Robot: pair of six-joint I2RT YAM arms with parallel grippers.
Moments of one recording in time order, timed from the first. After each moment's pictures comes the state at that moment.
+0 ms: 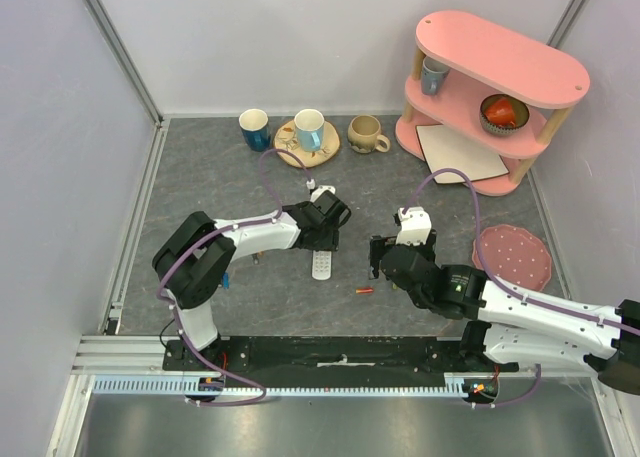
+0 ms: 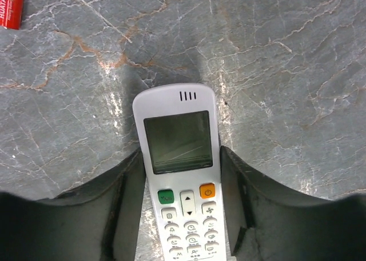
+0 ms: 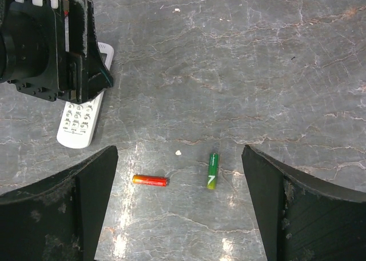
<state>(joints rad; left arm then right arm) -0.82 1.80 1.09 -0.37 -0.26 -0.63 1.13 0.95 0.69 -0.50 0.76 0.71</state>
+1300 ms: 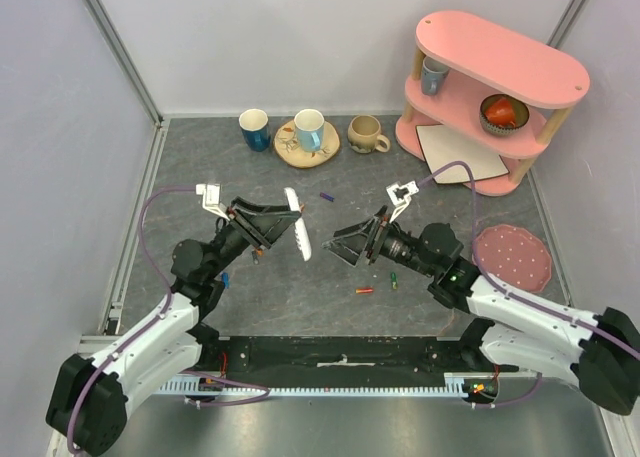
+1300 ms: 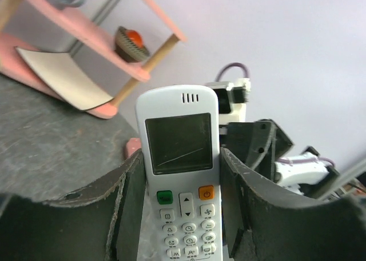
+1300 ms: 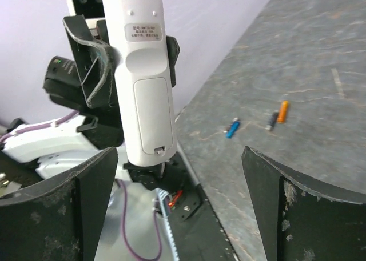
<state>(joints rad) -0.47 0.79 0.31 0.86 0.38 -1.00 0.84 0.95 0.50 0.50 -0.21 0.82</state>
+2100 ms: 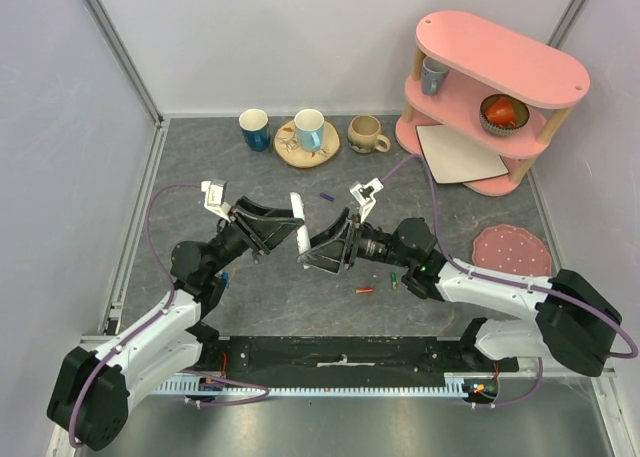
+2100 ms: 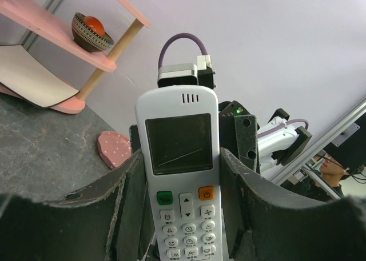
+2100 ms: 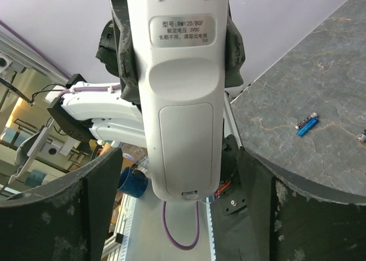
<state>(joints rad) -0.47 0.84 0.31 1.03 0.52 -1.08 0.91 1.25 0.59 0.86 -0.47 0.93</state>
